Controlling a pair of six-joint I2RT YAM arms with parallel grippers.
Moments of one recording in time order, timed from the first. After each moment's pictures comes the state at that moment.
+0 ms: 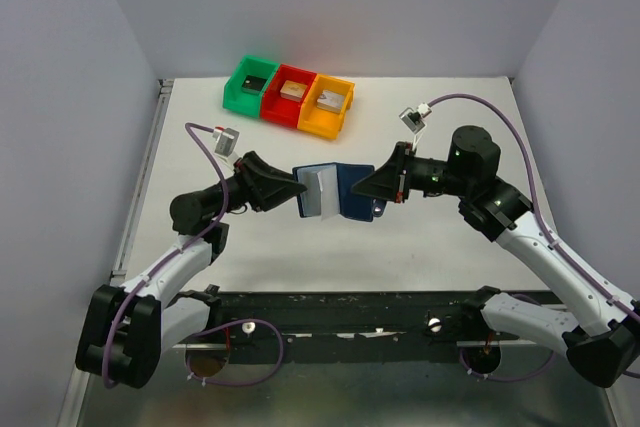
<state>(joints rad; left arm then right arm) -0.28 1.07 0.42 1.31 0.91 -1.32 0.60 1.02 1.02 -0.15 -0.70 0.69</state>
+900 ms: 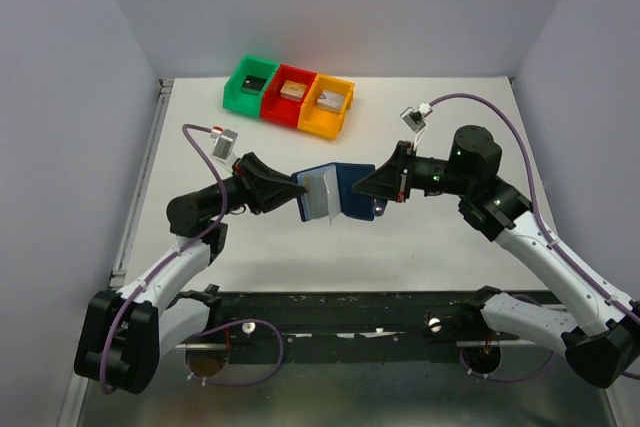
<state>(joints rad) -0.28 1.05 0.43 1.31 0.94 -1.27 0.58 1.02 1.00 -0.11 -0.74 0.69</state>
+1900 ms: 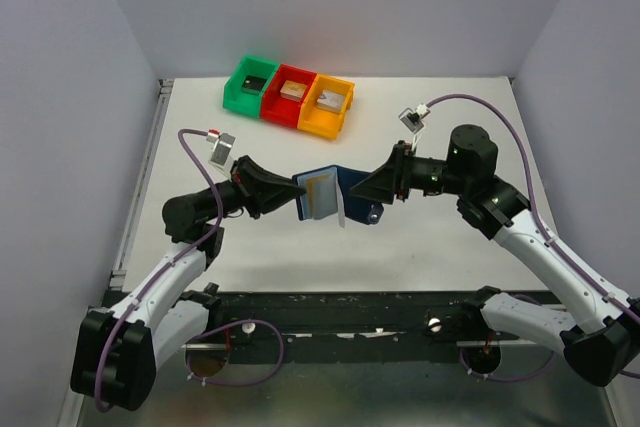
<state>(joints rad) -0.28 0.97 0.44 1.21 0.95 -1.15 0.57 1.04 1.00 -0.13 -0.74 0.66</state>
